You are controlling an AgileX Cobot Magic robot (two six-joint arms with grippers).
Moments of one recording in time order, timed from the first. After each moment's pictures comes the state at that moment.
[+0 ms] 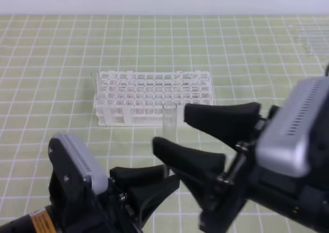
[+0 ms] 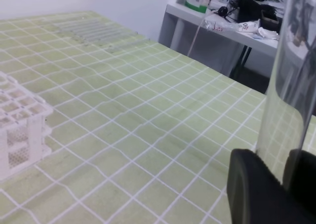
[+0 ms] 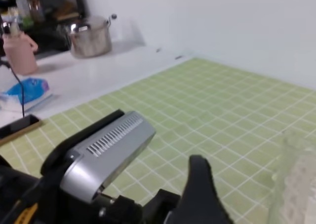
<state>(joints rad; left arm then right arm) -0.98 1.04 -0.33 0.24 -0.49 -0.36 1.14 0.98 -0.69 0.73 -0.20 -0.58</state>
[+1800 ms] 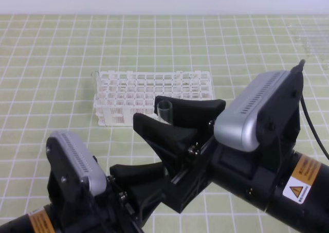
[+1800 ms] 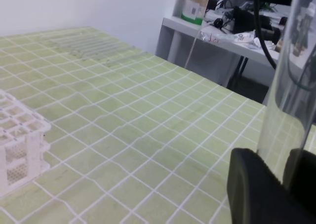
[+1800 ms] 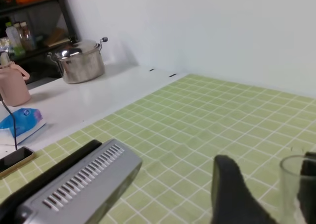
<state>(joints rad) -0.98 1.04 -0.33 0.23 -0.53 -0.33 1.14 1.14 -0.74 0.43 -0.37 -0.21</state>
